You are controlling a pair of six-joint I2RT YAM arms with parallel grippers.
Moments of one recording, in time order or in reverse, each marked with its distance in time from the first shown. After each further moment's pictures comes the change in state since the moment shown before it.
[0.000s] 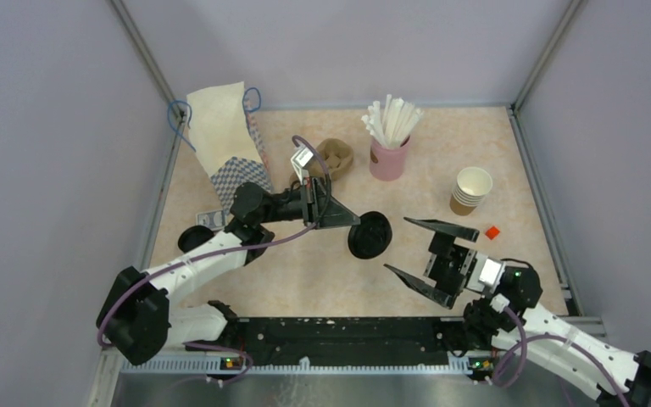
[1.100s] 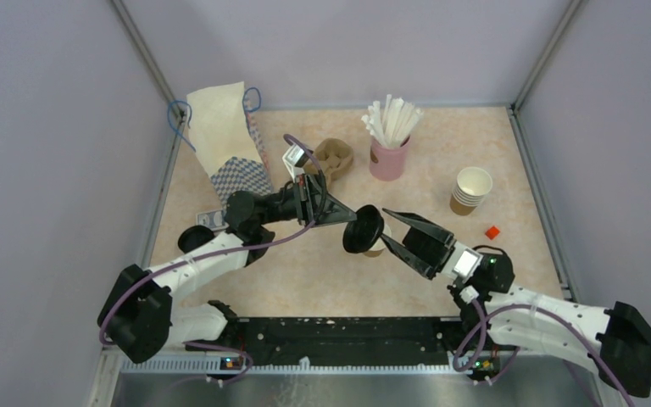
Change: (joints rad) left arm 0.000 0.011 -0.026 0.231 -0.044 -0.174; right arm 0.055 0.439 0.028 0.515 0.056 -0.140
